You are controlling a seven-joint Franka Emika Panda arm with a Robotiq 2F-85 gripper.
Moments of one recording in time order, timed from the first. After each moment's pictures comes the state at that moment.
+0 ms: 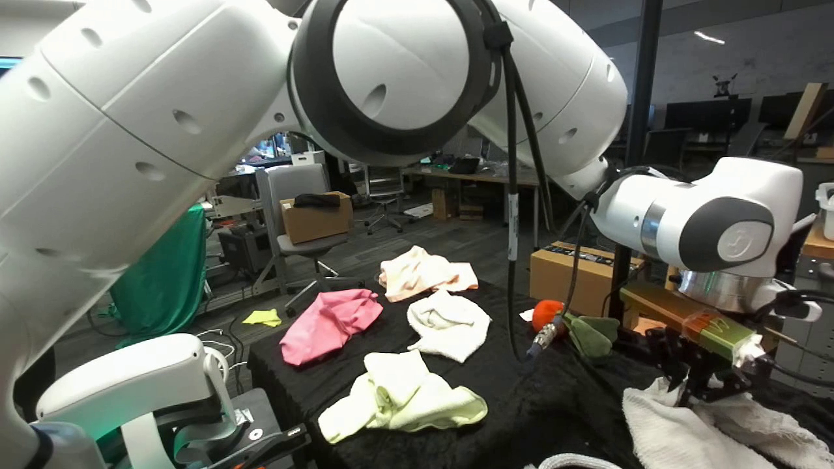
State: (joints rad) arm -0.21 0.89 -0.06 -1.31 0.07 2.09 -0.08
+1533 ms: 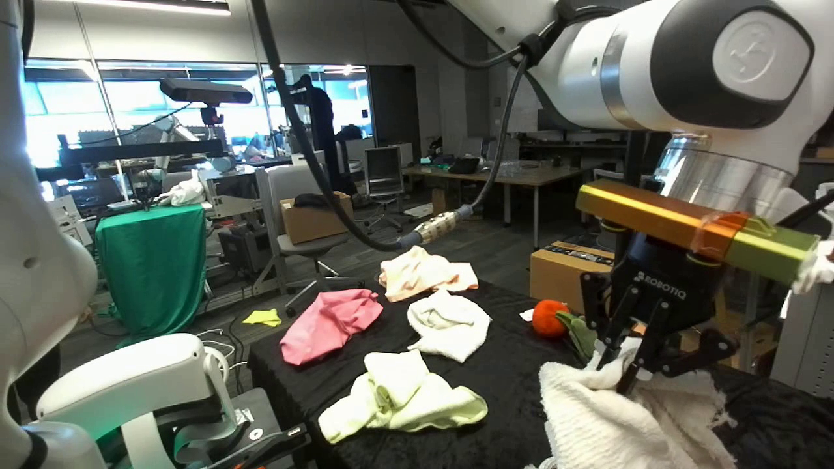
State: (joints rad) arm -0.28 0.25 -0.10 -1.92 0.02 1.82 -0.45
